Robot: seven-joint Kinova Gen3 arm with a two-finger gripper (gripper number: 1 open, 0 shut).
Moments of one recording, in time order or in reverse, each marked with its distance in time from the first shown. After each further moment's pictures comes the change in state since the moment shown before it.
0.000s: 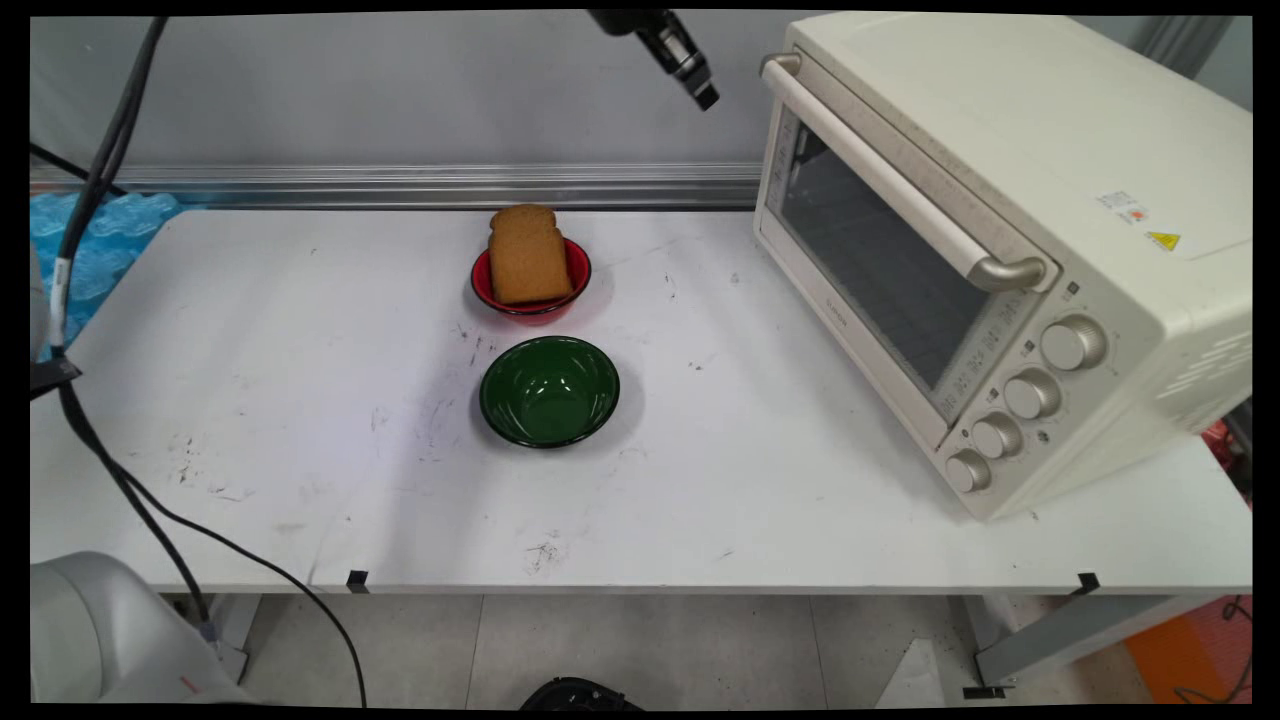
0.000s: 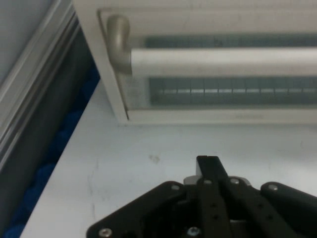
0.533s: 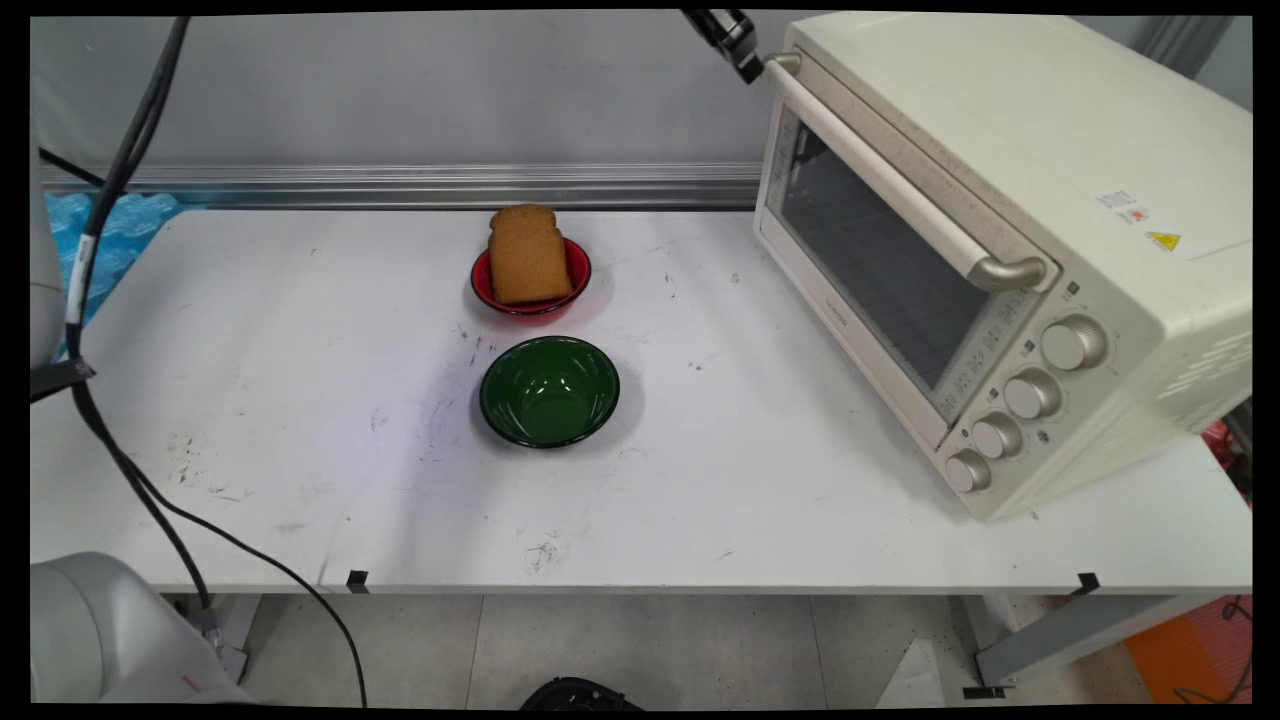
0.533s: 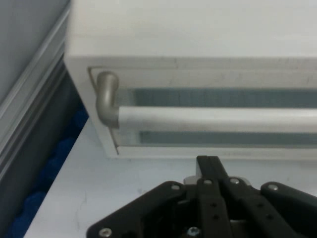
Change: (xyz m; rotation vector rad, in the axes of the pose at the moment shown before) arm 0.029 0.007 0.004 -0.017 0.054 -0.019
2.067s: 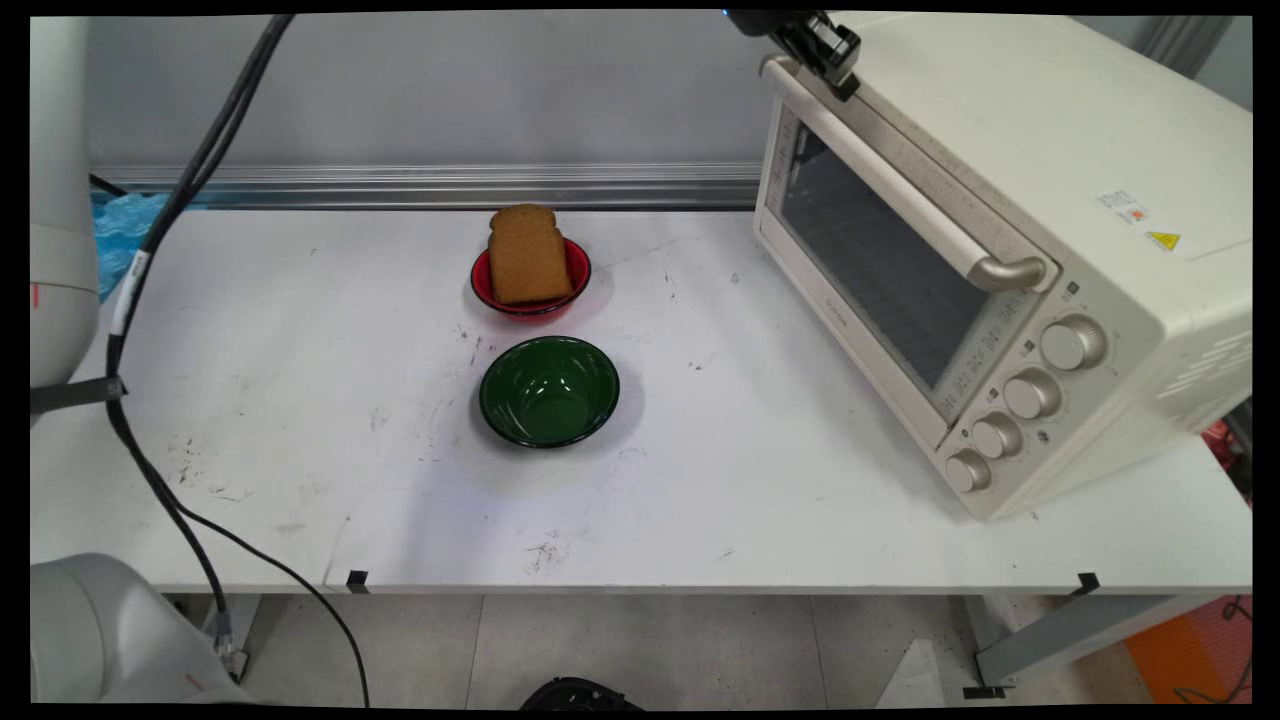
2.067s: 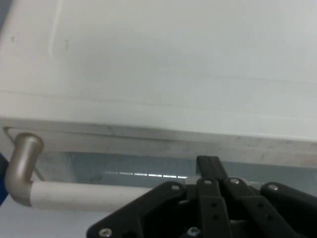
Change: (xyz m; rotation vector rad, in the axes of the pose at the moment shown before) arm 0.026 0.034 0.054 -0.067 0.079 -0.091
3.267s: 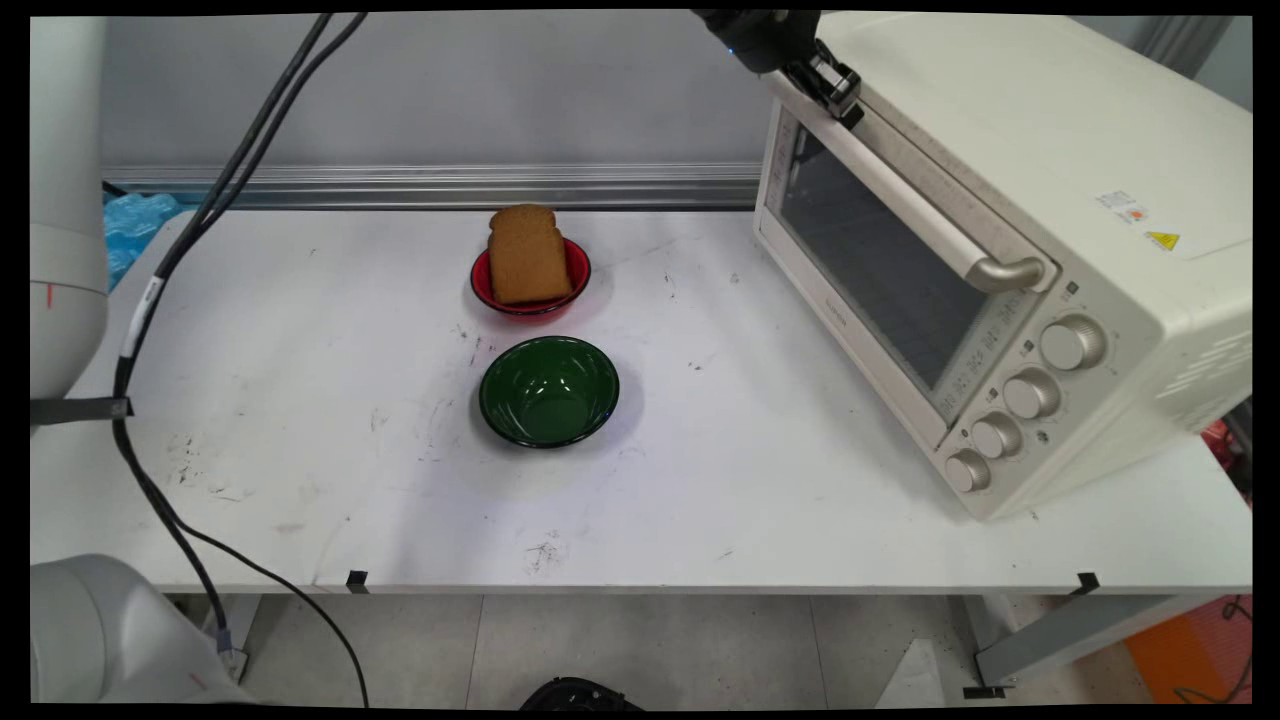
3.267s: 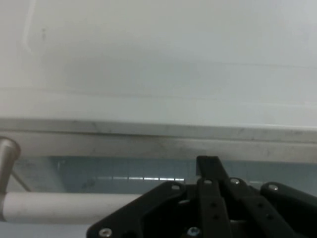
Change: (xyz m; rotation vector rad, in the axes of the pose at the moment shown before) arm -0.018 -0.003 0.026 -0.021 0.014 0.033
